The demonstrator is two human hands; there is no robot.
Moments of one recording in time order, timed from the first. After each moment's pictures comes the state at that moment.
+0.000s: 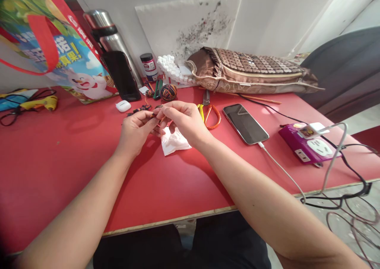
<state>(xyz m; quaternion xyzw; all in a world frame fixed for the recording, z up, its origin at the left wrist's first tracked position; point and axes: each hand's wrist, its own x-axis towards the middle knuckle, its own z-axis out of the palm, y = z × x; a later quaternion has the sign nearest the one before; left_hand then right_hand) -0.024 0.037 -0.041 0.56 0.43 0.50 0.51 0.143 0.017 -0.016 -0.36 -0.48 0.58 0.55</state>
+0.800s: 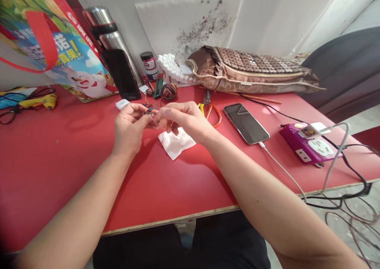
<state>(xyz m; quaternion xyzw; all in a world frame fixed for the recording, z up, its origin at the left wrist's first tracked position) -0.024 0.041 -0.040 0.53 0.43 0.57 0.44 0.154 0.018 -0.013 -0.32 -0.55 0.59 0.50</state>
